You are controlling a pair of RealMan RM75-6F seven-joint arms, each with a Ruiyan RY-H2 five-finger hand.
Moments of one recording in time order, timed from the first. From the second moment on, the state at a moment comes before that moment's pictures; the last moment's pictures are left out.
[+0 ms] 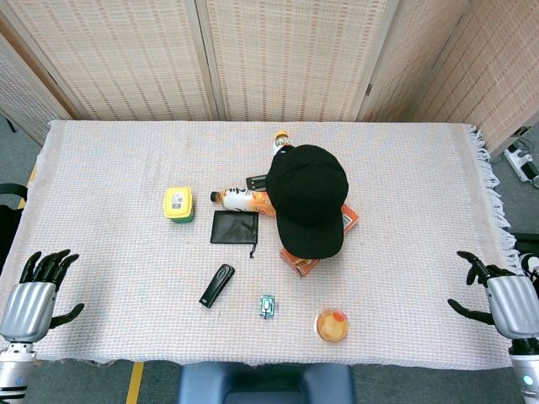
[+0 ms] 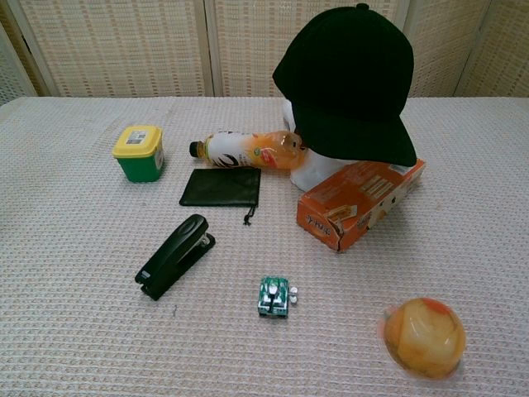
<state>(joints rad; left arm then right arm) -0.12 -1.16 -0.05 -1.65 1.50 1.47 0.18 0.06 -1.13 0.04 -1.50 -1.57 1.53 0.07</state>
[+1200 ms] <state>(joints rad) -0.06 -1.12 -0.02 -1.66 1.53 1.54 0.12 0.38 -1.61 0.14 -1.17 -1.75 1.46 0.06</state>
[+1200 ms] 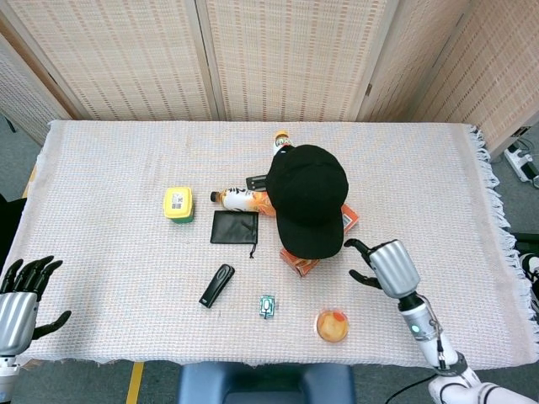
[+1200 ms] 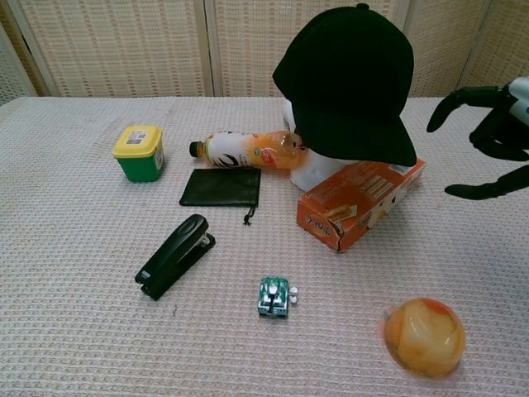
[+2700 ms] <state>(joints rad) -0.05 -1.11 -0.03 -1.60 1.56 1.57 0.01 0.52 -1.75 0.28 -1.09 -1.58 1.58 0.24</state>
